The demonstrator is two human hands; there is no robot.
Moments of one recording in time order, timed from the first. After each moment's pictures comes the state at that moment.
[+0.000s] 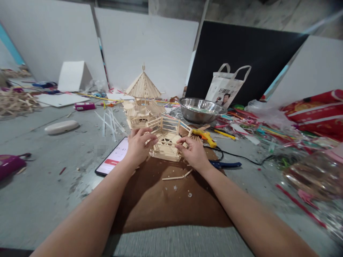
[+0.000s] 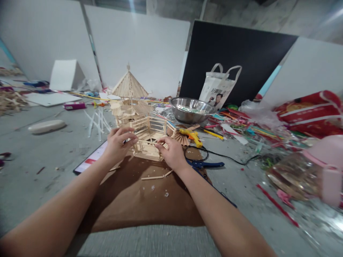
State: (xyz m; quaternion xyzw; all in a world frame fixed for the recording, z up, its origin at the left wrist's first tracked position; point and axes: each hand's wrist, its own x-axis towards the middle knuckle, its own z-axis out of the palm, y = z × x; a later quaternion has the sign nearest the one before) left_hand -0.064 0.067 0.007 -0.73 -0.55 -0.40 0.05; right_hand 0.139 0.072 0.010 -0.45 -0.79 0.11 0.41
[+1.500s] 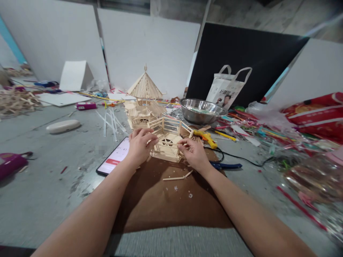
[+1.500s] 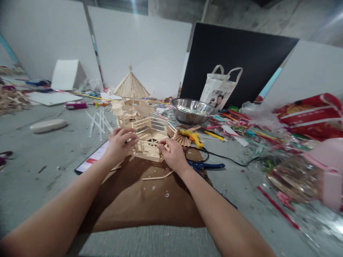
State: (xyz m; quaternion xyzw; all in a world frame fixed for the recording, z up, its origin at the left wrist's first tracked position) left_hand -0.065 0.068 0.005 -0.73 -0.54 -0.40 0.07; right_hand 0.140 0.072 0.007 -0.44 -0.79 0.14 0.41
